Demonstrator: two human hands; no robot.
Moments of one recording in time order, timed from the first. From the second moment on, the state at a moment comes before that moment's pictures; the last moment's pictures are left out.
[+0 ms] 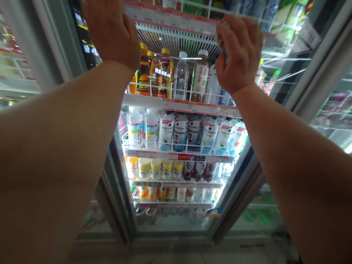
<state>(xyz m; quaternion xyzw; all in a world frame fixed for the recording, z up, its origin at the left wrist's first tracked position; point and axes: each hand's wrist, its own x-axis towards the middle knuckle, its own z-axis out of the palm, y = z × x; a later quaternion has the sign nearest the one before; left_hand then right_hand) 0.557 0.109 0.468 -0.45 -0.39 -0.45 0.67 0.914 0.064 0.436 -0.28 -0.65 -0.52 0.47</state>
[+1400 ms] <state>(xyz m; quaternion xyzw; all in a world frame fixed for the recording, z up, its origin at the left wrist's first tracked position) 0.628 0.048 0.323 -0.71 -0.39 -0.45 0.38 0.910 0.069 0.327 -0.15 -0.84 -0.46 0.23</state>
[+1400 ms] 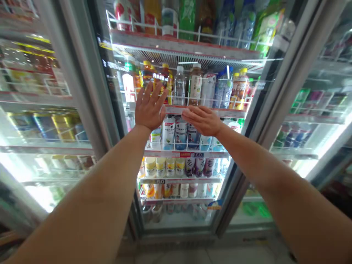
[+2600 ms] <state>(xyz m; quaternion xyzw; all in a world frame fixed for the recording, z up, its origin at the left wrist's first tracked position) 0.627 0.051 0.318 -0.68 -0.39 -0.44 0.45 0.906 0.075 0.326 -0.31 -0.66 -0.46 0.51</state>
